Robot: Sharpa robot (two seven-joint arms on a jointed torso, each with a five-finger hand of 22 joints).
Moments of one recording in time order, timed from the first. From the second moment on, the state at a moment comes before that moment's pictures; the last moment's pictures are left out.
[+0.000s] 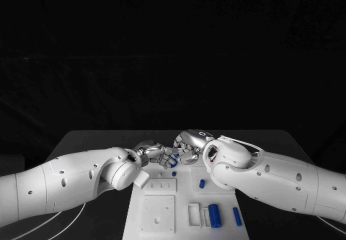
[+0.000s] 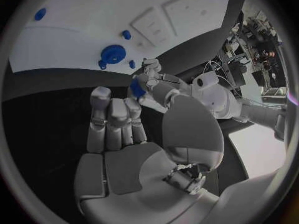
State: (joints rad) left arm 1.35 -0.70 -0.18 1.42 -0.23 -0.25 -0.03; left_hand 0.97 -0.07 0.50 -0.19 0.09 0.98 0.11 0.37 0.42 1.31 0.04 0.23 0.18 1.08 0.02 0.58 0.72 0.05 0.82 -0.08 0.62 1.31; right arm 1.28 -0.56 -0.02 1.49 -1.61 -0.25 -0.38; right_hand 1.07 -0.19 0.76 -0.19 0.13 1.01 0.04 0.37 0.46 1.15 -0.04 1.20 1.18 1.31 -0.13 1.25 1.03 0.22 1.25 -0.06 0.91 1.31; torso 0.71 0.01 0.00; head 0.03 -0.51
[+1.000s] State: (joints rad) left arm 1.35 -0.70 -0.18 1.43 -0.26 -0.24 -0.04; left_hand 0.95 -0.04 0.61 -0.21 0.39 1.03 0.11 0.40 0.44 1.39 0.00 0.28 0.24 1.12 -0.01 0.69 0.75 0.05 0.84 -0.10 0.69 1.31; right arm 1.28 -0.56 -0.02 1.49 -1.61 -0.23 -0.38; right_hand 1.07 -0.19 0.76 -0.18 0.14 1.01 0.04 0.38 0.46 1.16 -0.03 1.20 1.19 1.31 -0.13 1.25 1.03 0.22 1.25 -0.06 0.91 1.31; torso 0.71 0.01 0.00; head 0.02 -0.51
